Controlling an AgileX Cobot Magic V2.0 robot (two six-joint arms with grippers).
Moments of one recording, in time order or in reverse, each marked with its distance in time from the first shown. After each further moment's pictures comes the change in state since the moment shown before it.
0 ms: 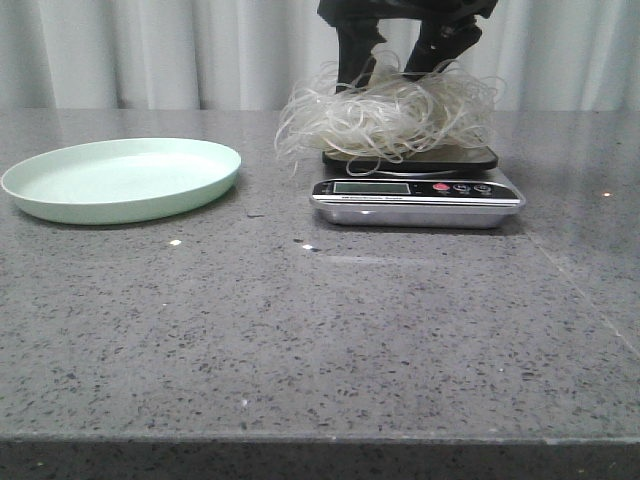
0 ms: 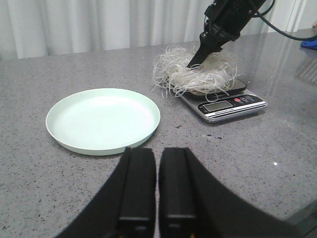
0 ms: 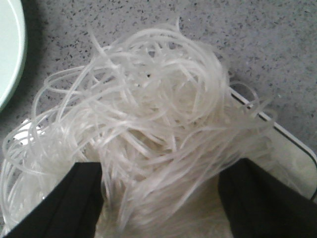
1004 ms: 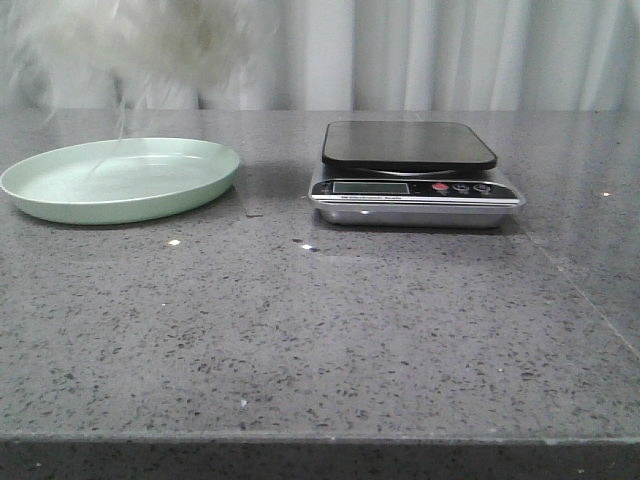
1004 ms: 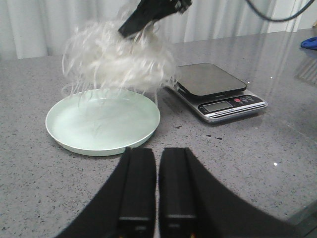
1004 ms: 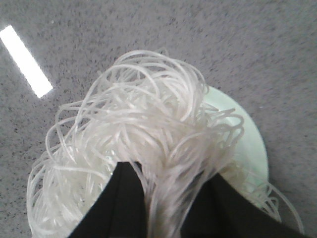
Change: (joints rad) left arm 0.000 0.000 0.000 0.000 -0.001 0.000; right arm 0.276 0.175 -0.436 0.205 0.023 -0.031
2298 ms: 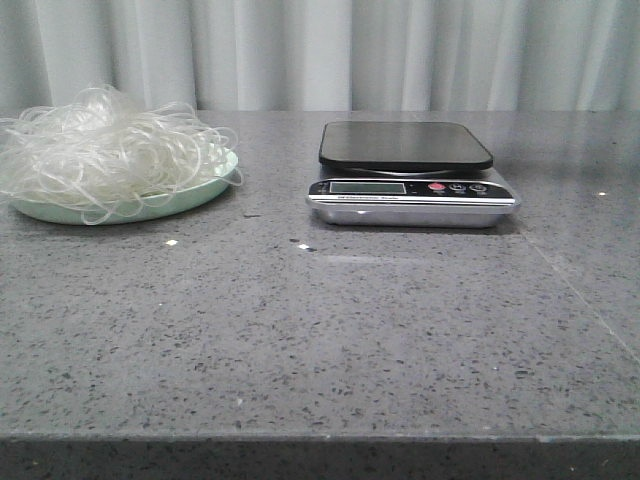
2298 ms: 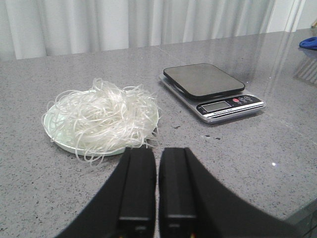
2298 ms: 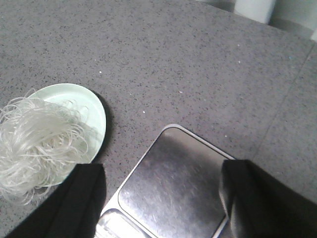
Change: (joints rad) left arm 0.000 0.000 0.000 0.000 -0.002 0.000; right arm -0.454 -0.361 0.104 0.063 0.223 0.007
